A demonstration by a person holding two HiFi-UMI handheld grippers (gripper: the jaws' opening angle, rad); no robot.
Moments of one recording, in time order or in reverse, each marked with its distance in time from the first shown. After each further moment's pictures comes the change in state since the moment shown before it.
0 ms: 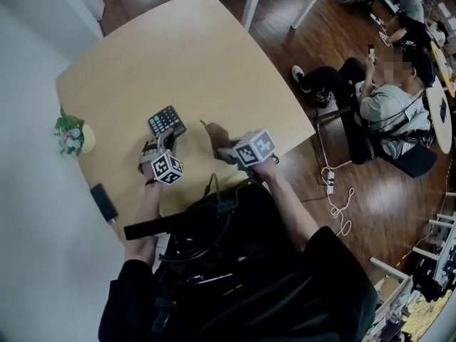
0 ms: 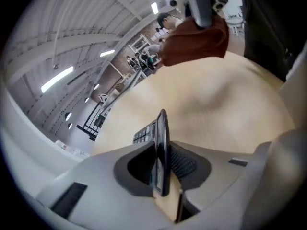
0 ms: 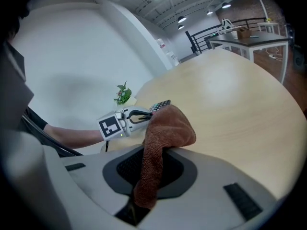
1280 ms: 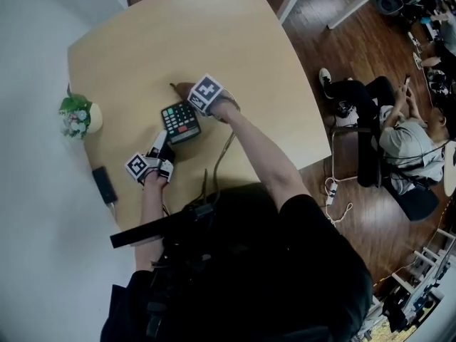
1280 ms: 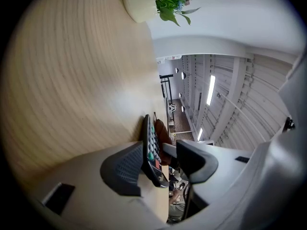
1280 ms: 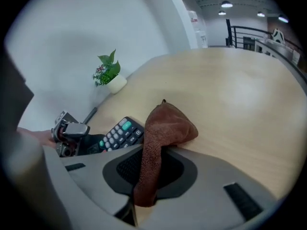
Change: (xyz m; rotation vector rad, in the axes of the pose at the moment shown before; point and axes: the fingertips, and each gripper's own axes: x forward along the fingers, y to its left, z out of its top) left arm -0.031 0.031 -0.071 -2.320 -0.668 -0.287; right arm 0.196 -0.080 0.143 -0.361 0.342 -0.012
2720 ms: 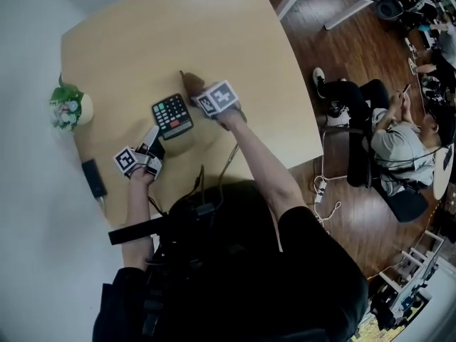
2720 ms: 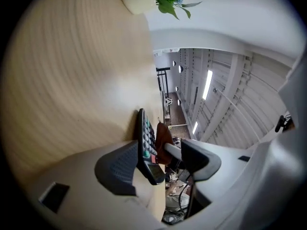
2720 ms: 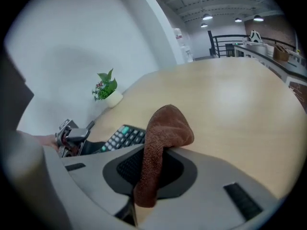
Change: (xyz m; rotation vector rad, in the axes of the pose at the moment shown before) left arm -0.003 -0.009 0.000 0.013 0.092 -0.072; right arm -0.034 -0.002 -0.009 0.117 -0.222 -0.060
